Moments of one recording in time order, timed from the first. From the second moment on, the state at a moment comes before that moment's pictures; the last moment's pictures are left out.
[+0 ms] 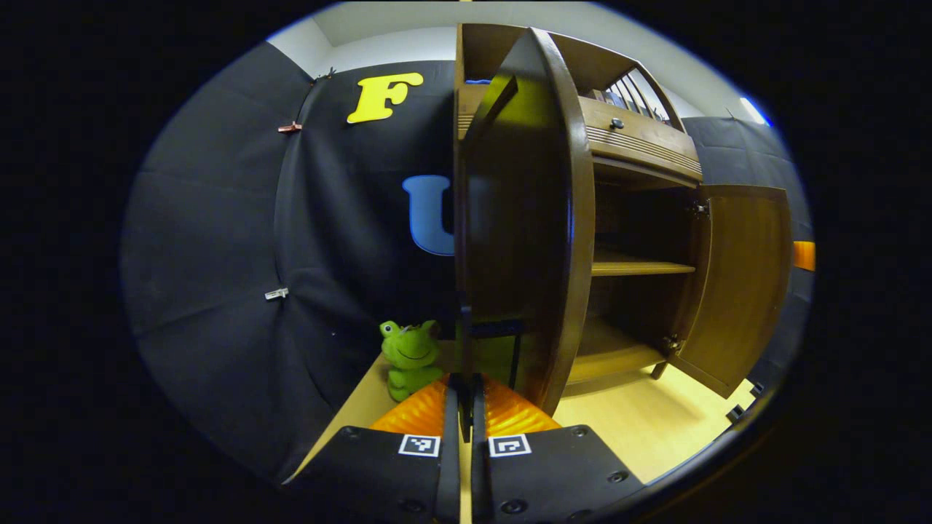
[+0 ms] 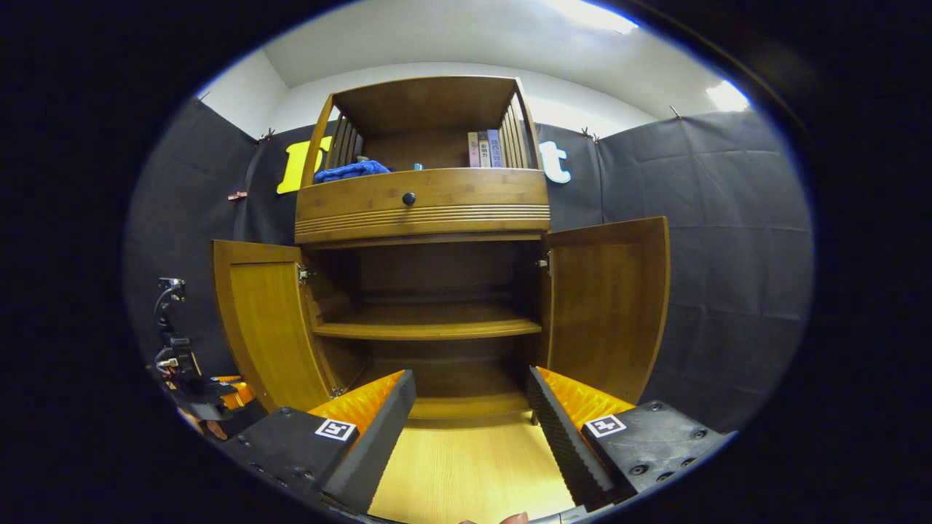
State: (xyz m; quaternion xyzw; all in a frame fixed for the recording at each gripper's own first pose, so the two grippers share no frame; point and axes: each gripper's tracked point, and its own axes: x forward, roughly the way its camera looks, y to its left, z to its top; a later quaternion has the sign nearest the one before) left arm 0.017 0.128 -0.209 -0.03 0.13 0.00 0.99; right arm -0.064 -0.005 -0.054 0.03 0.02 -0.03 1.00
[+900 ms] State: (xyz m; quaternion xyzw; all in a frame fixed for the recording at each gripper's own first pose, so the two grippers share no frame) left arm 0.005 0.138 -0.208 -0.04 0.12 -0.04 0.99; right arm -0.061 0.009 -0.069 0.02 0.03 -0.06 1.00
